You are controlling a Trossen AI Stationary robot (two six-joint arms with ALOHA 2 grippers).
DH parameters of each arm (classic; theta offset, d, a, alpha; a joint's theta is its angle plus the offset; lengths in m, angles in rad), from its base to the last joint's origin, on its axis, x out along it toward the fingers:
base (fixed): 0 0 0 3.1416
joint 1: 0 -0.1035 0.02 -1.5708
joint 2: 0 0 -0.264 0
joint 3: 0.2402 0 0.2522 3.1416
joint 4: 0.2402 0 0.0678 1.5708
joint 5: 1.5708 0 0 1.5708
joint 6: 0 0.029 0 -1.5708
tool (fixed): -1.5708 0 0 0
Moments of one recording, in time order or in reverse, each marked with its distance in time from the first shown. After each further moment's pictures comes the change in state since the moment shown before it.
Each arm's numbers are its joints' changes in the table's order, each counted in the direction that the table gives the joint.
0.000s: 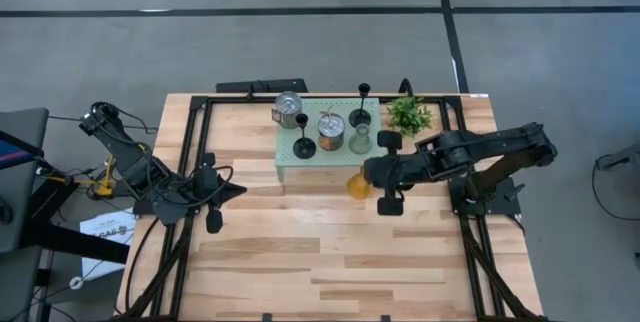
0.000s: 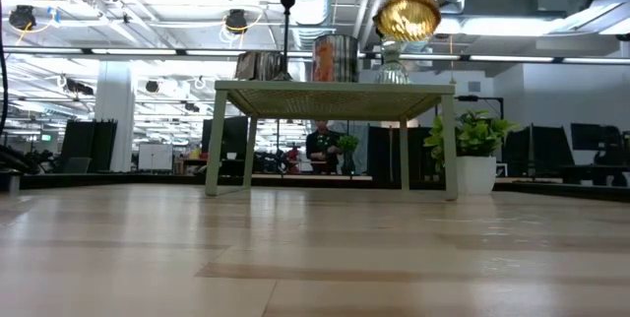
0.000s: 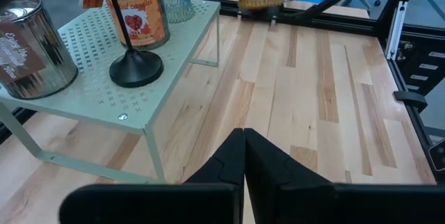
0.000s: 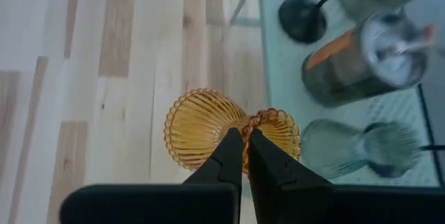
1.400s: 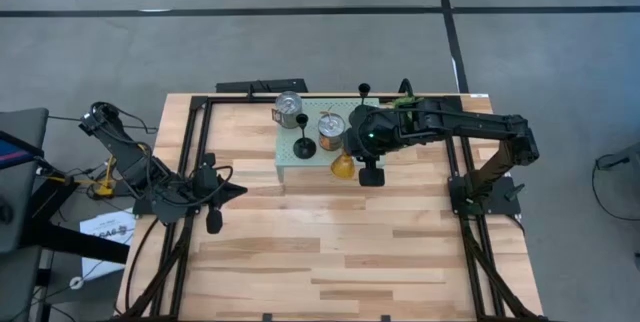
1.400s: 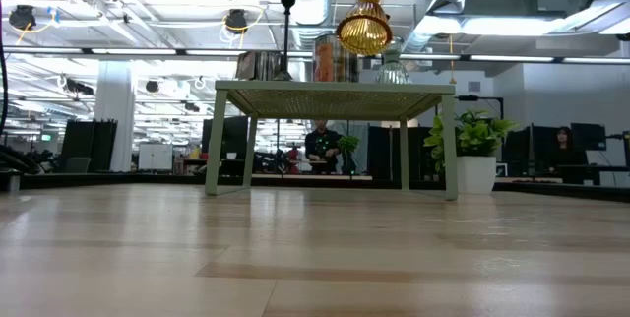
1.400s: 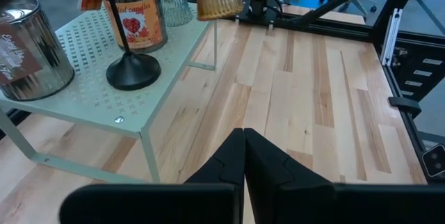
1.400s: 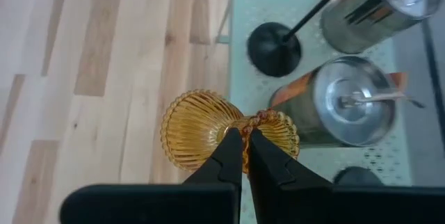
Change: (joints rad) left arm 0.000 0.000 0.000 -0.022 0.000 0.000; right arm 0.250 -0.137 0.142 -0.042 0.218 -0.258
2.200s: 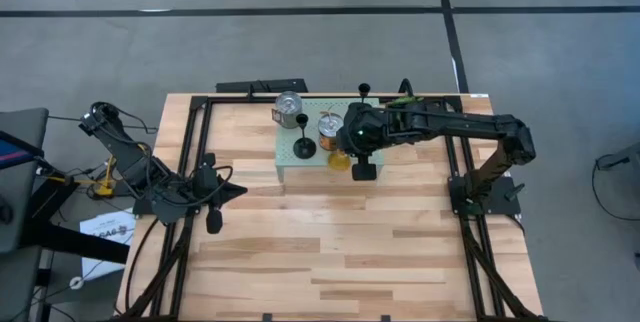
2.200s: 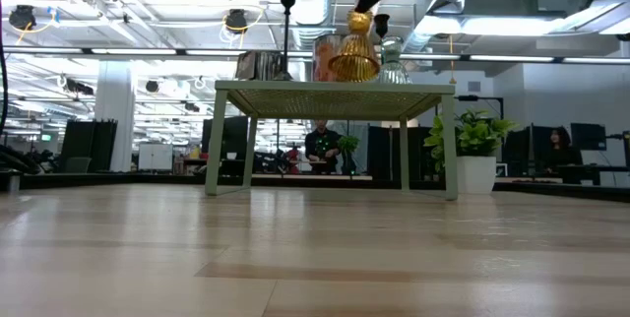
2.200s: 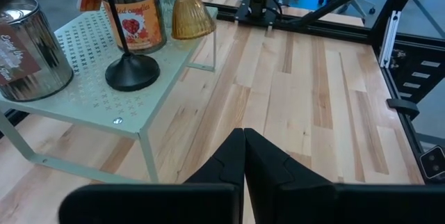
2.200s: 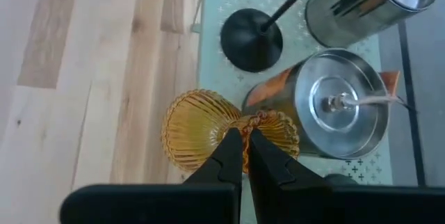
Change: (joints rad) left arm 0.000 0.000 0.000 -0.007 0.000 0.000; right arm 0.055 -0.005 -0.098 -0.109 -0.033 -0.090
